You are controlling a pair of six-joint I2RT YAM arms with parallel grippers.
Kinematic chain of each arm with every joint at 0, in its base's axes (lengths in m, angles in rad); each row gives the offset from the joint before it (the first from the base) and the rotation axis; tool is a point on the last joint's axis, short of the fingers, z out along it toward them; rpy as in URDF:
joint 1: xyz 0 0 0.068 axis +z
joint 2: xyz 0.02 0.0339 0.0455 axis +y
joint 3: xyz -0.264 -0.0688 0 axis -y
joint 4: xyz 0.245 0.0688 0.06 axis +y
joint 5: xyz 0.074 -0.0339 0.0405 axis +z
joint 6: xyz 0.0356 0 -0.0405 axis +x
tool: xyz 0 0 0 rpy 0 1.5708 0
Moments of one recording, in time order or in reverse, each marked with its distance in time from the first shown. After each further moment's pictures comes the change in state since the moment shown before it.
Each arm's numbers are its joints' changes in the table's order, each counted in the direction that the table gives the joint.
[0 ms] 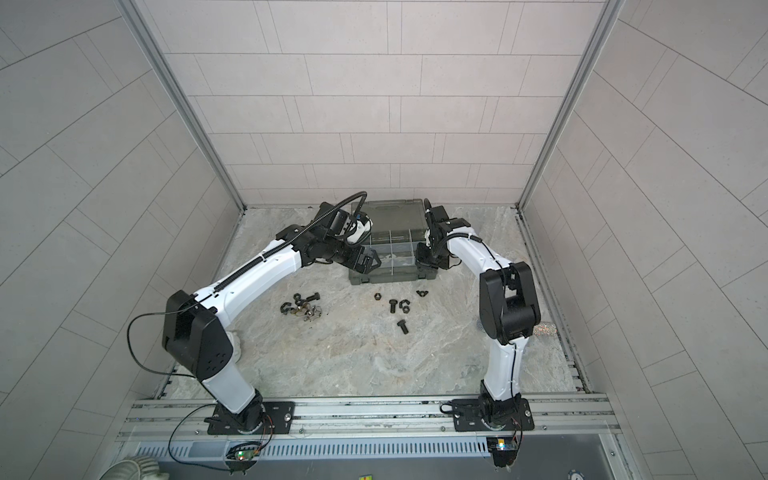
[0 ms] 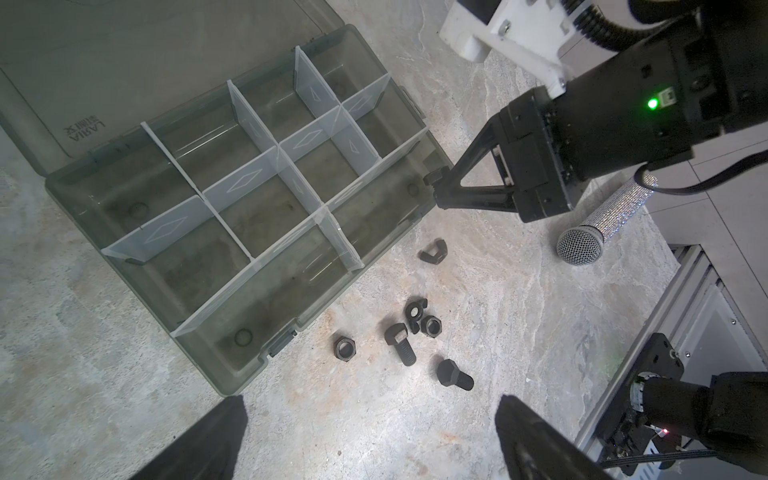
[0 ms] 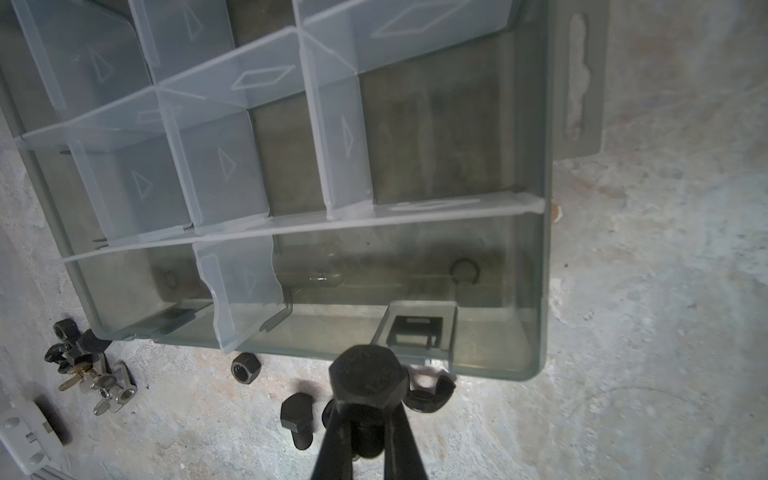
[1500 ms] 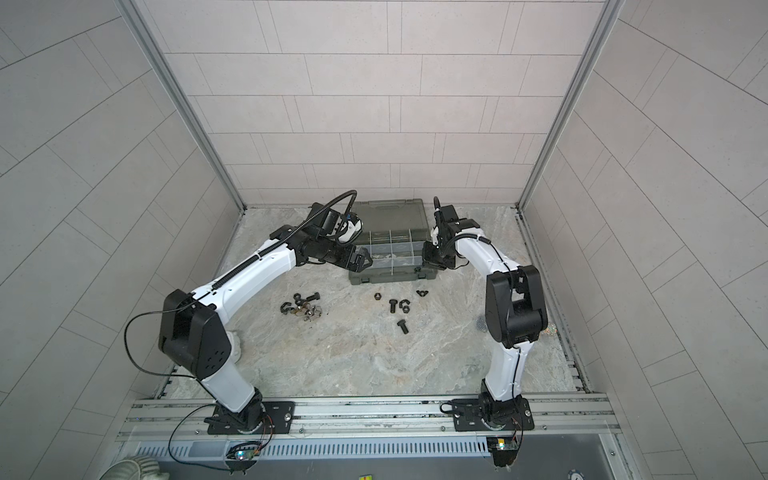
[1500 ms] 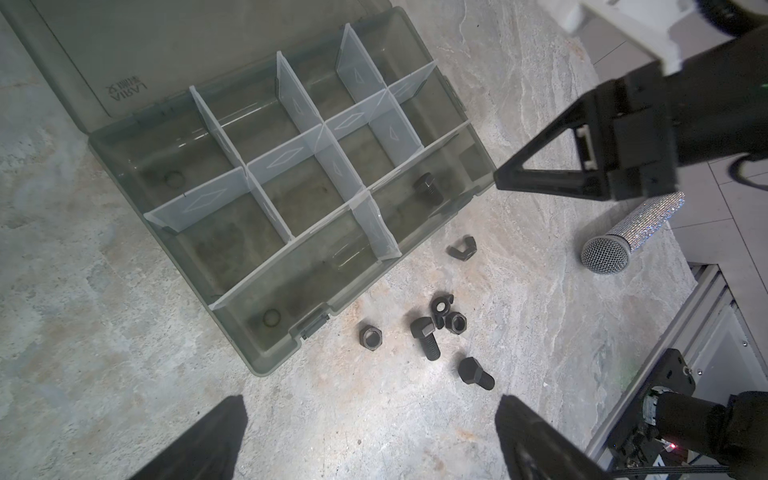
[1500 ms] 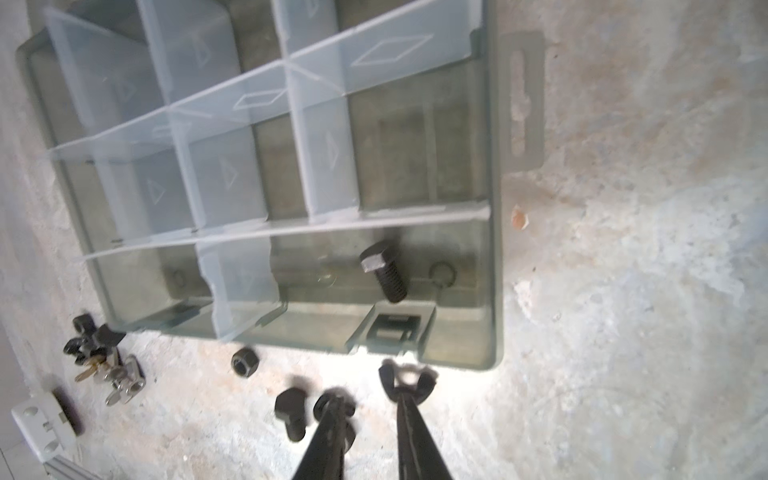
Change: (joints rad) left arm 0.054 -0.016 -0.065 -0.009 -0.014 -0.014; right arm -0.022 -0.111 -0.093 -0.024 0.037 -0.045
